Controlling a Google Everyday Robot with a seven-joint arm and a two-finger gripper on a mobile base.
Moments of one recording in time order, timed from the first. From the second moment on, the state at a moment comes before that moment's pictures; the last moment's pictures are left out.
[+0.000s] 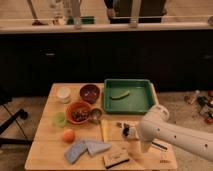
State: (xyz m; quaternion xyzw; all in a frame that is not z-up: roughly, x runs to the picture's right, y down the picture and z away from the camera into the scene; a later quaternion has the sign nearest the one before) arm 0.196 0.268 0.761 -0.29 -0.03 -0.05 0.96
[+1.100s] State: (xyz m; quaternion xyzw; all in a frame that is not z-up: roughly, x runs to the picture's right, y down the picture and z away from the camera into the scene) arm 0.251 0.294 0.794 -0.34 0.00 0.04 0.94
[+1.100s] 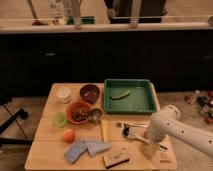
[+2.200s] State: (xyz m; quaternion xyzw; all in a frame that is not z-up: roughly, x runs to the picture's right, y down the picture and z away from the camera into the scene) arm 0.250 0.293 0.795 -0.34 -0.01 0.04 0.94
